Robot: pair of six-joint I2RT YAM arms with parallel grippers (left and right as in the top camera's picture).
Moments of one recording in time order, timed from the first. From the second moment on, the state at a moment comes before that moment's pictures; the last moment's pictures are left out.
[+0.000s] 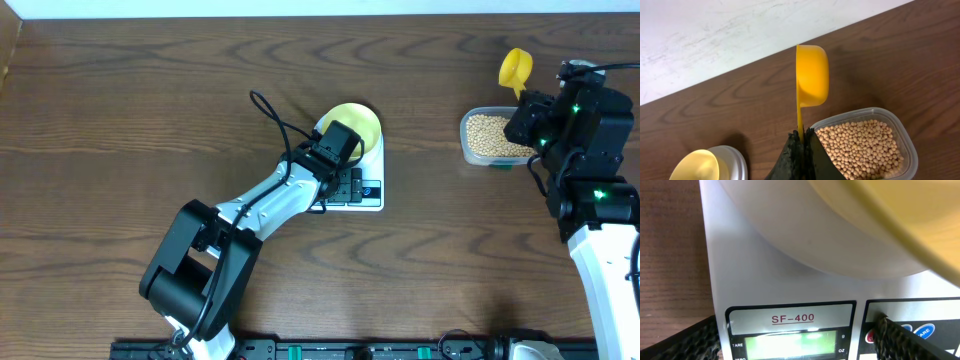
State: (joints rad) left arm -0.59 1.86 1.10 -0.53 -0.03 -0.54; right arm -0.05 1.20 1.01 -0.32 -0.08 0.32
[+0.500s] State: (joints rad) left arm -0.59 1.87 1.12 -0.57 -0.03 -0.54; right arm -0.05 1.20 1.01 -0.33 -0.08 0.32
